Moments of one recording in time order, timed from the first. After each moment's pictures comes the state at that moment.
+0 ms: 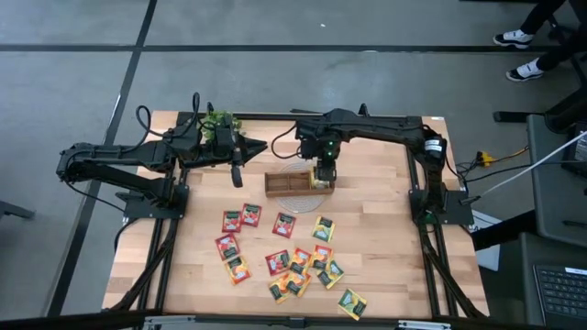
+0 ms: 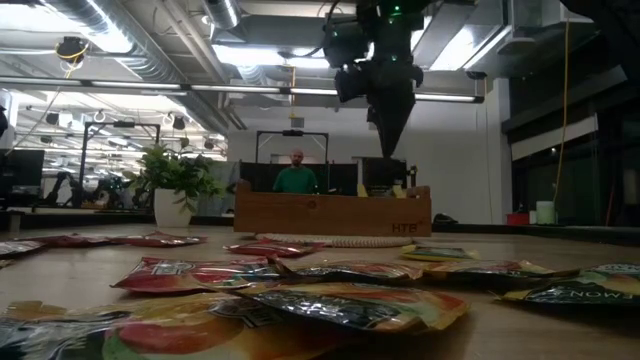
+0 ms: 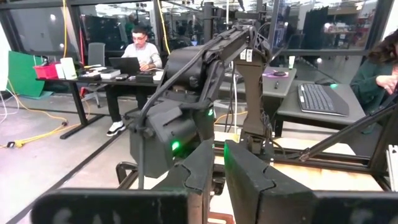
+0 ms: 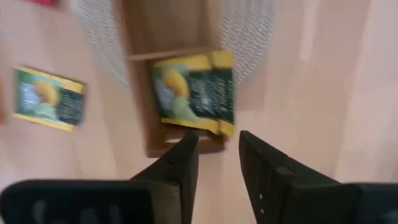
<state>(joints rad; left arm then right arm) 0.05 0.96 0.91 0.02 -0.22 0.00 -0.28 1.98 1.81 -1.31 -0.06 -0.23</state>
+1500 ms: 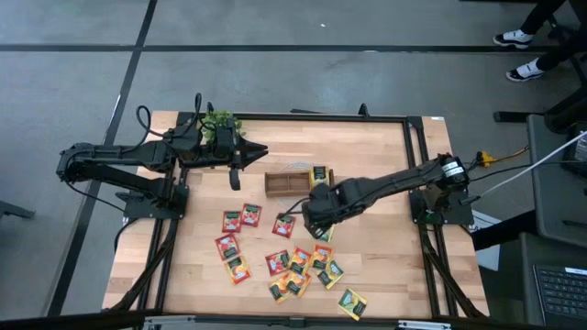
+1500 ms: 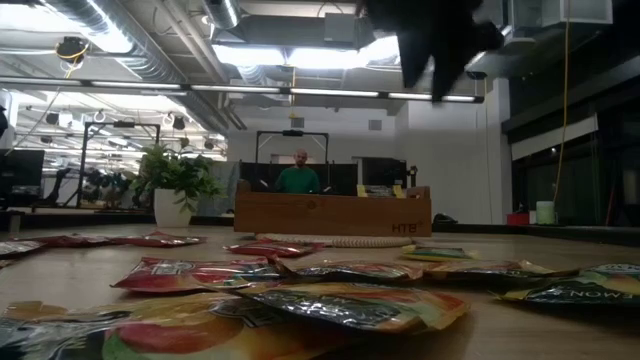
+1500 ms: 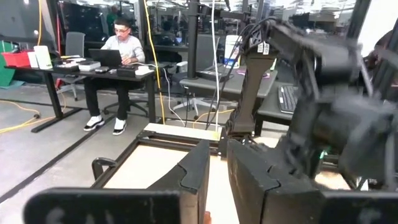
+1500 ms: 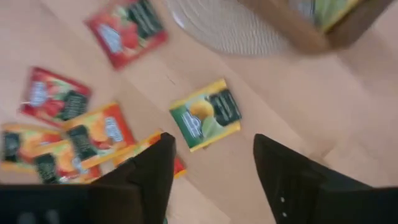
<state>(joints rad) 0.05 0.96 0.91 0.02 -0.15 -0.06 0.26 1.86 1.65 -1.22 0.13 1.10</state>
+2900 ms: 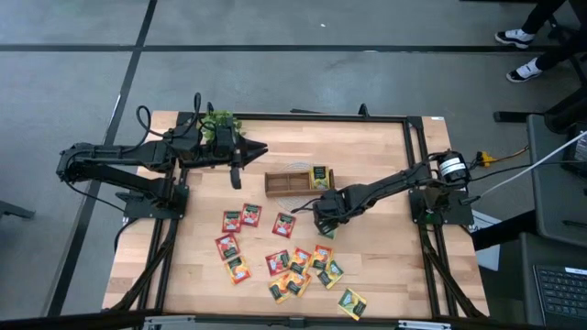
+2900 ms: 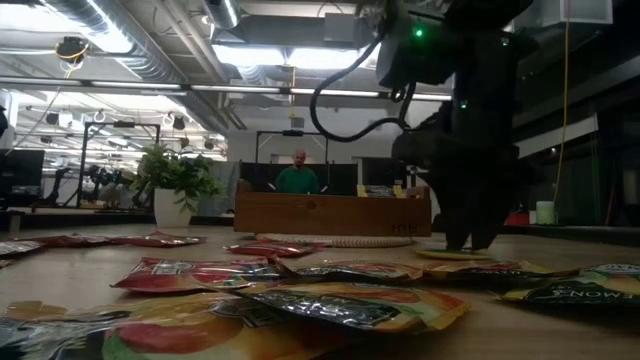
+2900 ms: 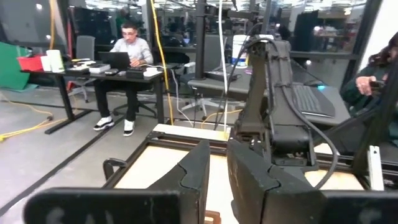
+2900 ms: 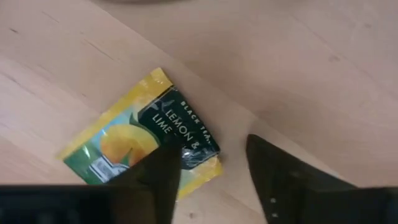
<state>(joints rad) 0.05 0.96 0.91 0.02 -0.19 -0.04 0.18 1.85 1.08 -0.68 0.04 1.15</state>
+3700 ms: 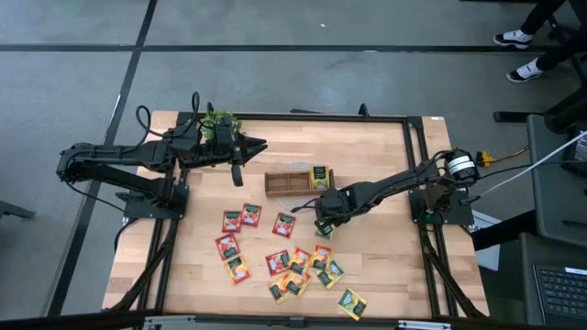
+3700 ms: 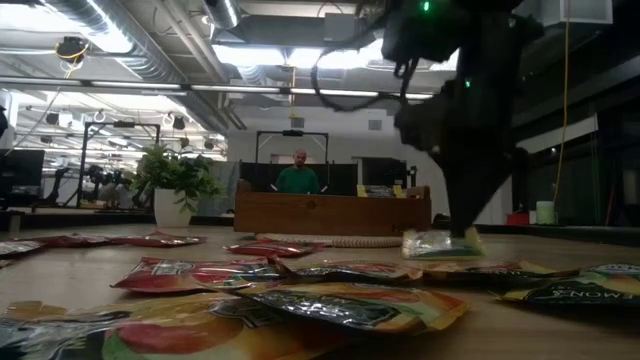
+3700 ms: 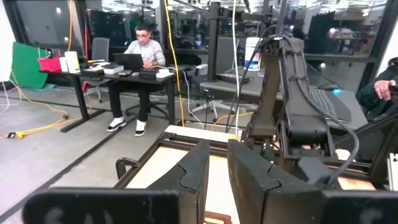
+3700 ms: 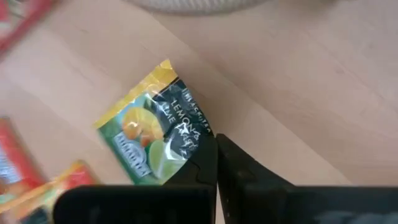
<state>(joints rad) 0.05 0.96 0.91 0.03 -0.24 -0.04 0.18 1.76 1.07 -0.67 0.05 1.09</state>
